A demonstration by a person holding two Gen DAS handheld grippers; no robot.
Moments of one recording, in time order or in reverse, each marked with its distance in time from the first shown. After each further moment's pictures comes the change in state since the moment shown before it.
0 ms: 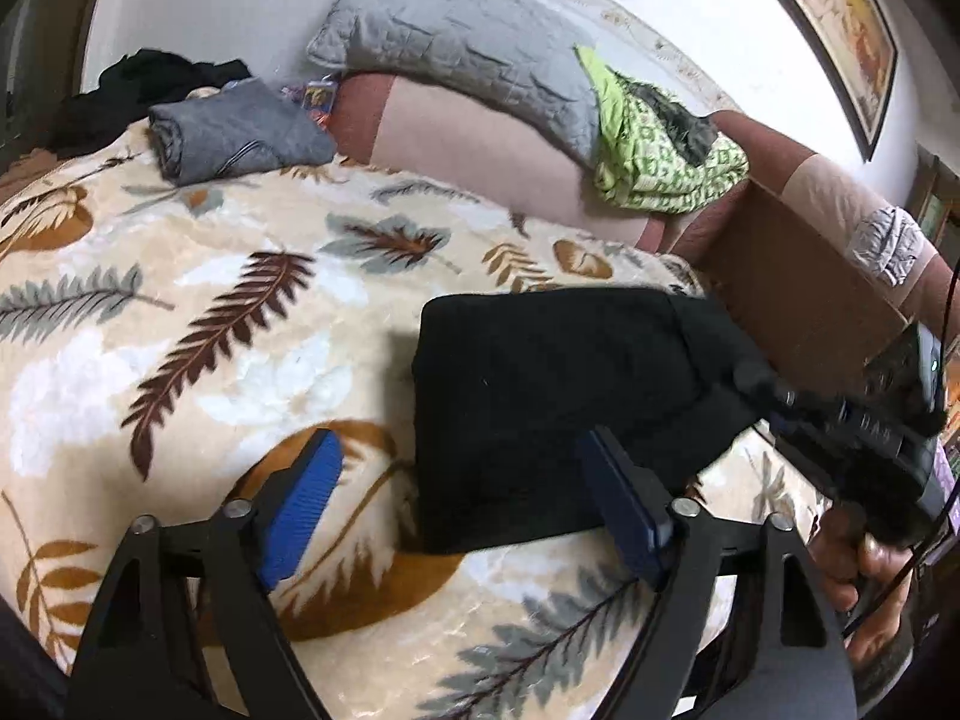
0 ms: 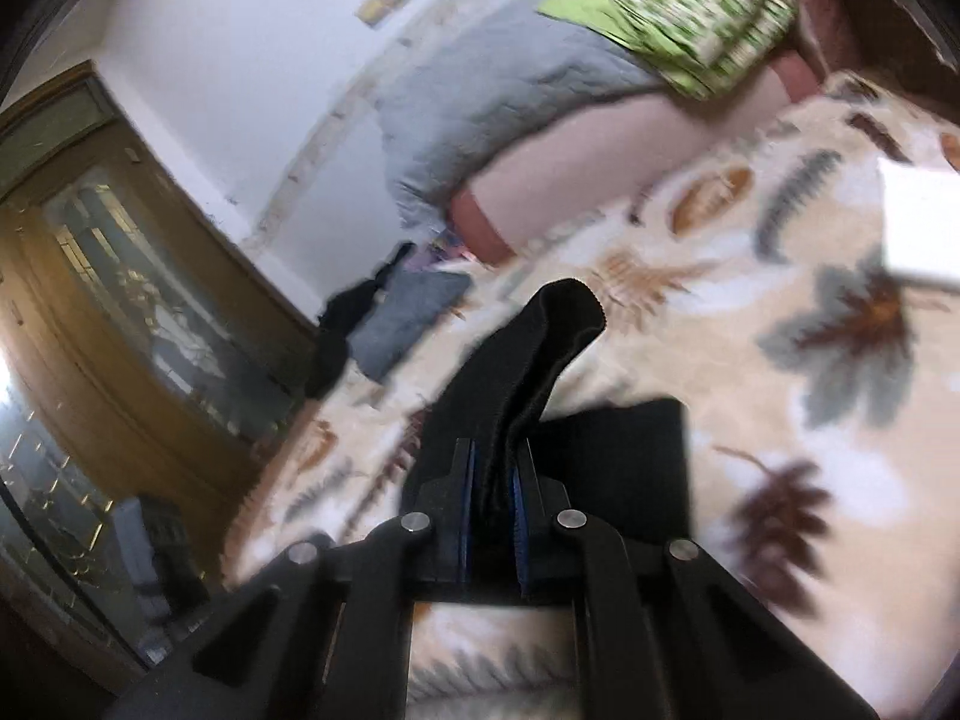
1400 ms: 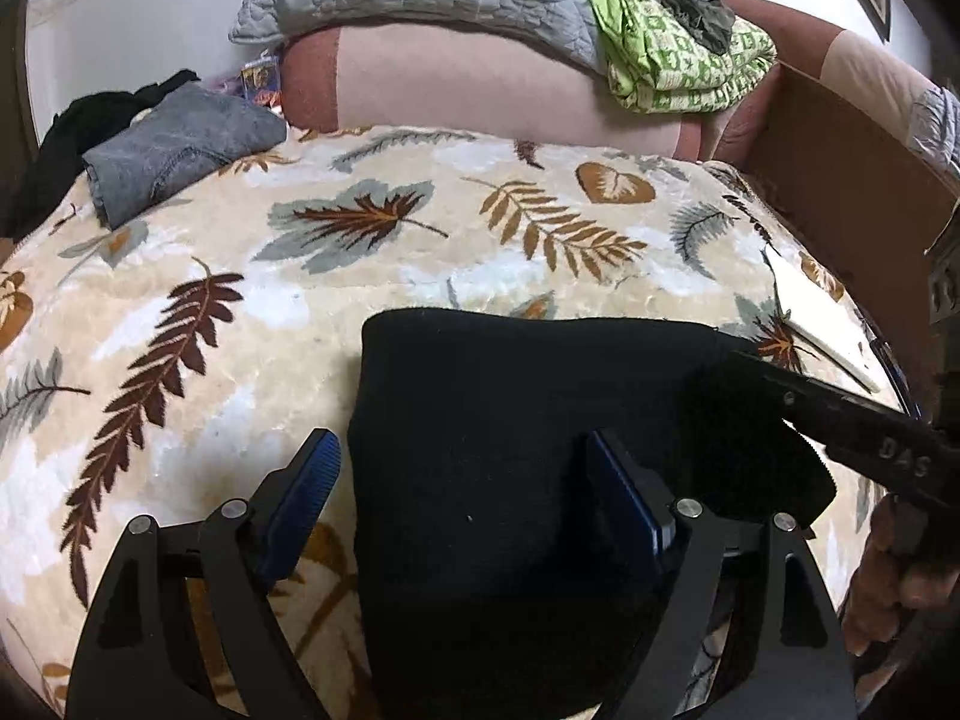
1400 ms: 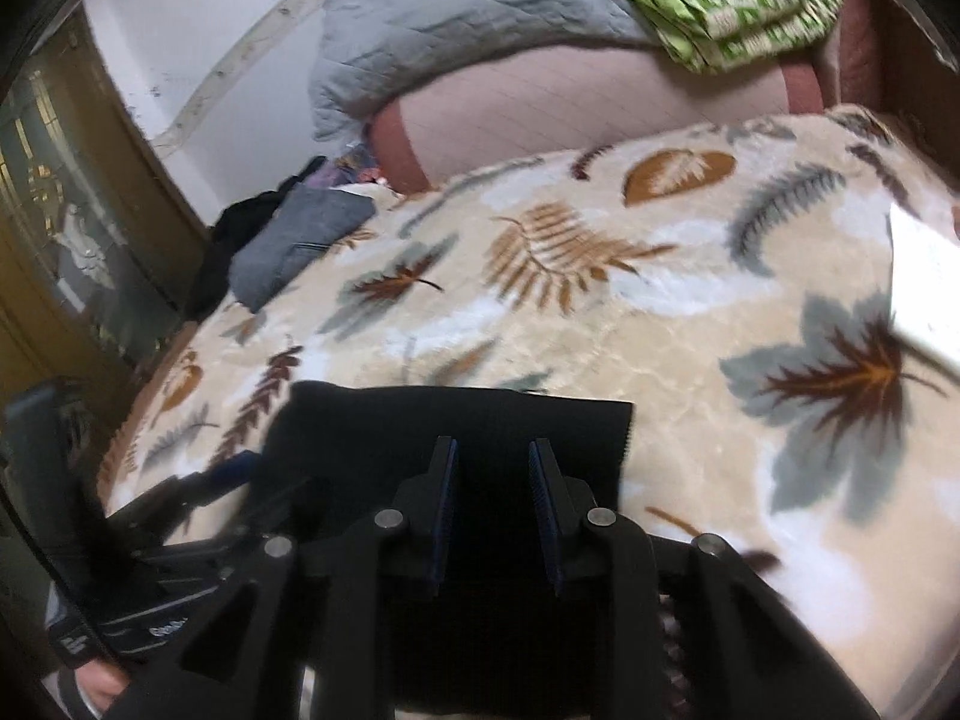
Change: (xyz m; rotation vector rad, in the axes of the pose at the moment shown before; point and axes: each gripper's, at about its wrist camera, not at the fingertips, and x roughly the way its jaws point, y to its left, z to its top) left arm 0.107 -0.036 0.025 0.181 0.156 0.162; right arm 0.086 -0.009 0.022 -0.155 0.147 -0.255
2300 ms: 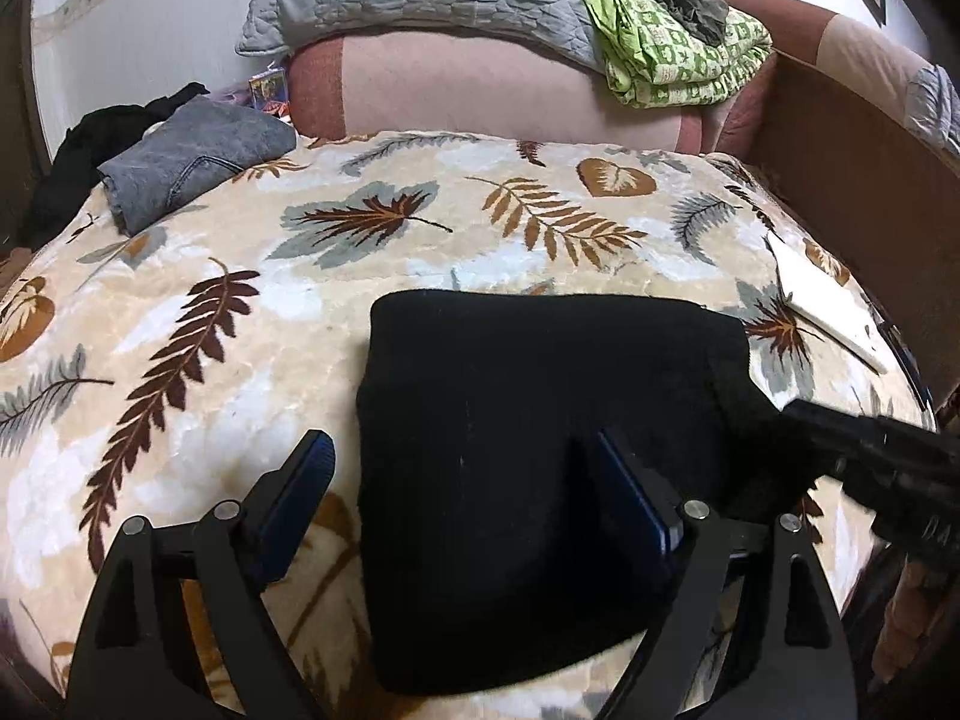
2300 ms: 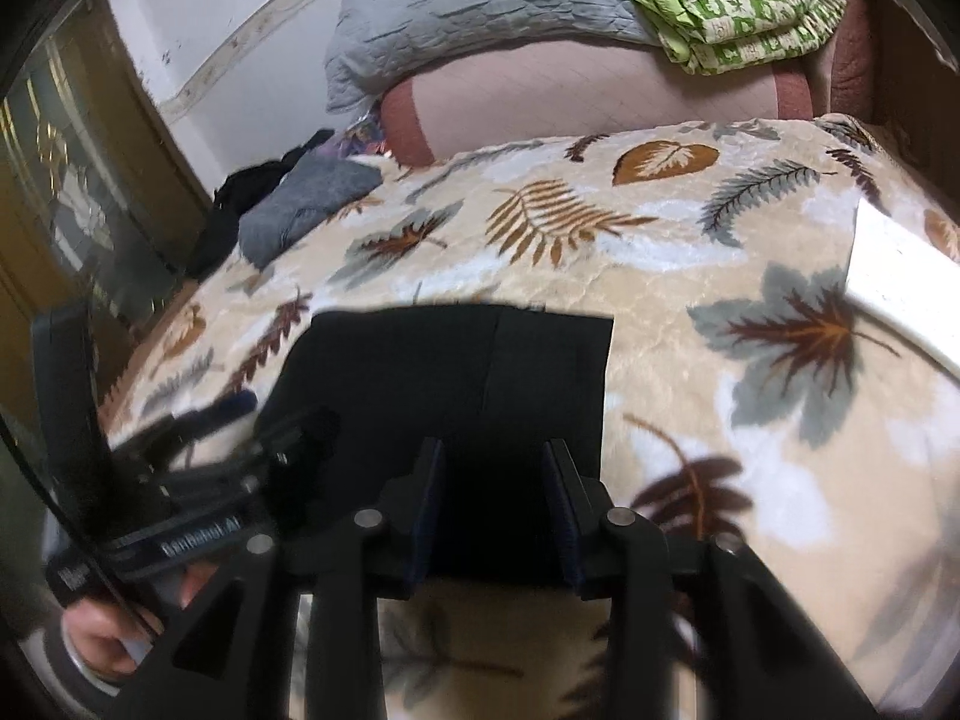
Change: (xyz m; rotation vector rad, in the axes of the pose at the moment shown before) left arm -0.019 -0.009 -0.015 0.031 -0.022 0.045; right arm -0.041 0.016 -0.037 -0.082 0.032 -0.052
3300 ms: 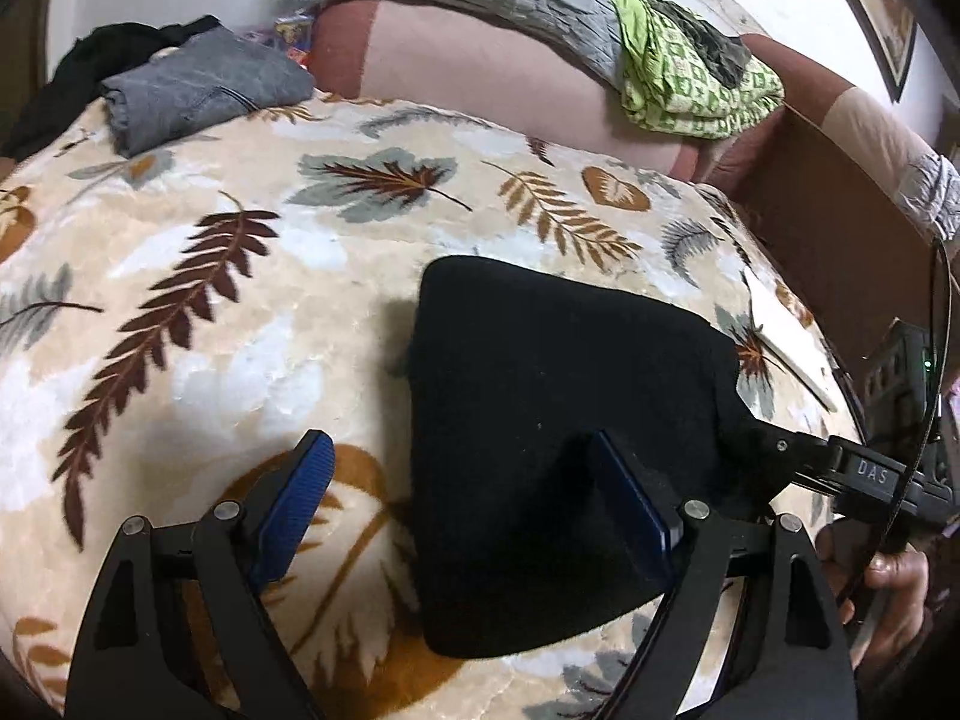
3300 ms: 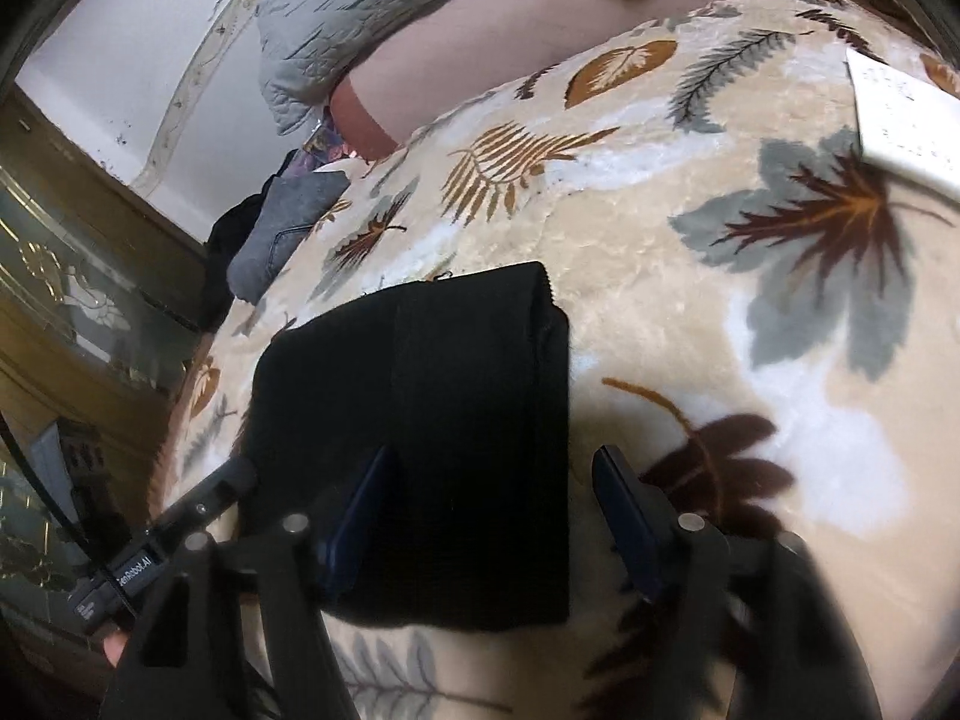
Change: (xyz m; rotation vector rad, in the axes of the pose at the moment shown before) left arm 0.002 0.045 -0.007 -0.143 0.050 -0.161; right arm 0.045 -0.055 0.002 0.262 0.082 0.165
